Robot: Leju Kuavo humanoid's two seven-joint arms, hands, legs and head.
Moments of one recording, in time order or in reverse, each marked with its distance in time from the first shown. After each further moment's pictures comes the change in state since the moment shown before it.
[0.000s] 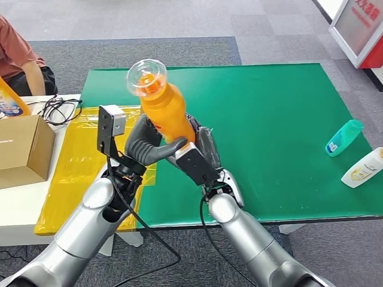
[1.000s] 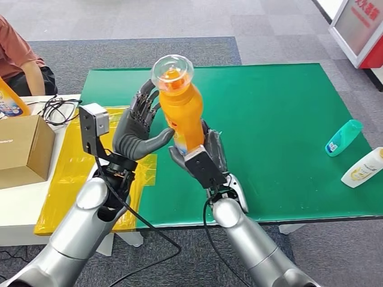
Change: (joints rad) left arm 0.018 0.001 0.049 -0.046 -0.074 0.088 -0.031; right arm 0.055 -0.002 -0.038 -0.060 0.021 -0.024 0.001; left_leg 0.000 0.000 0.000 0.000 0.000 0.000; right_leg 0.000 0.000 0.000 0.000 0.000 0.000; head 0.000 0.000
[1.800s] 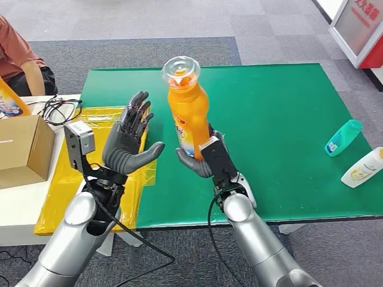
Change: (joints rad) left arm 0.109 0.043 0.049 -0.115 -0.024 -0.073 -0.033; right arm 0.018 -0.005 -0.103 0.000 -0.095 0.126 0.046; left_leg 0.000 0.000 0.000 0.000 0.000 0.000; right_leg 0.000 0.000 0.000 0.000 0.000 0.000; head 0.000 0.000
